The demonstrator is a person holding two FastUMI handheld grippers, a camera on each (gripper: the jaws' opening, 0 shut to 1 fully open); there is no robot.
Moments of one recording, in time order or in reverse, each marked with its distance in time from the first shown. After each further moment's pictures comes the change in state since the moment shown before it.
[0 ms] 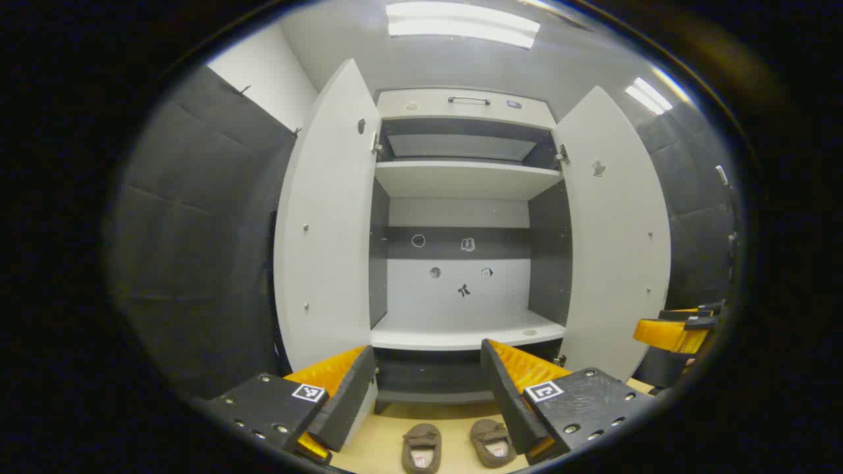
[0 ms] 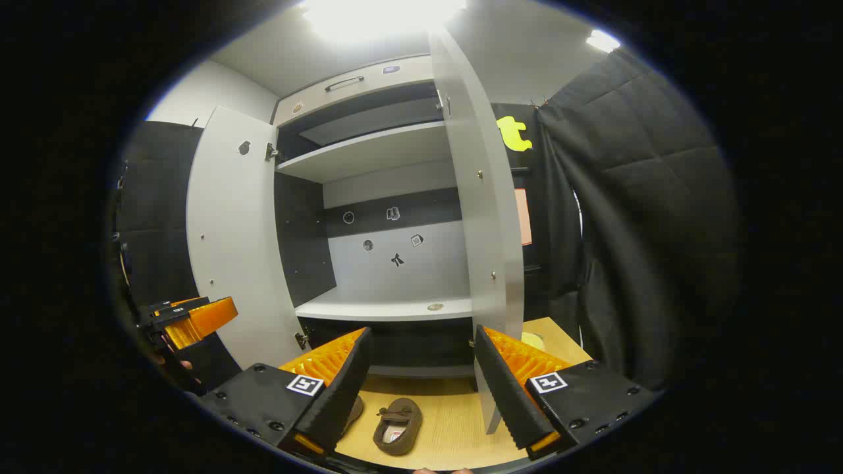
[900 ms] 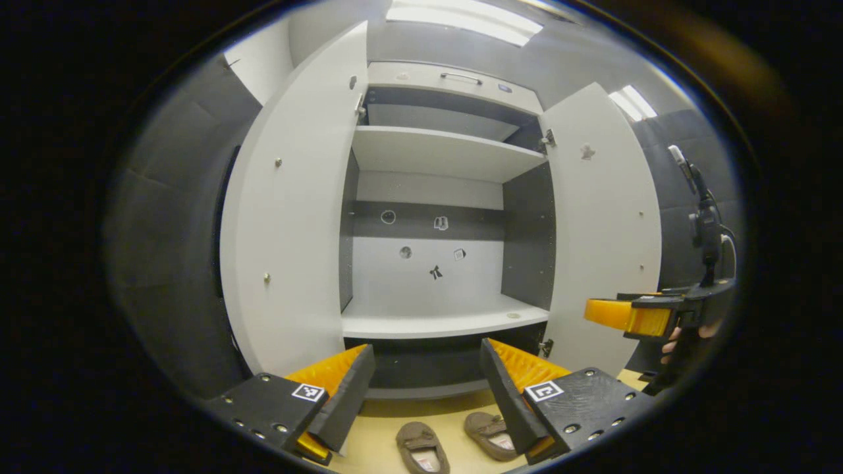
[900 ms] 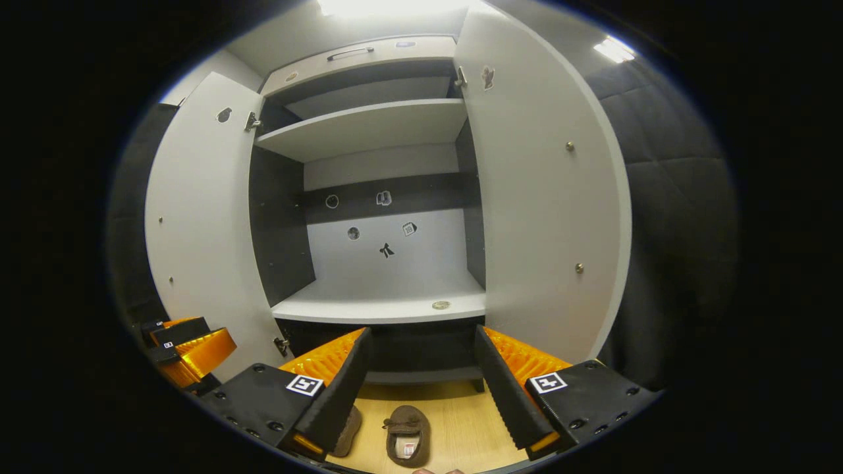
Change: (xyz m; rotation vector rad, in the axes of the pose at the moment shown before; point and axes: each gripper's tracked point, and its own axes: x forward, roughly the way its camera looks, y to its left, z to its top) left arm 0.045 0.014 -0.043 -0.016 0.041 -0.221; right arm 0.065 0.050 -0.021 -0.007 0.078 -0.100
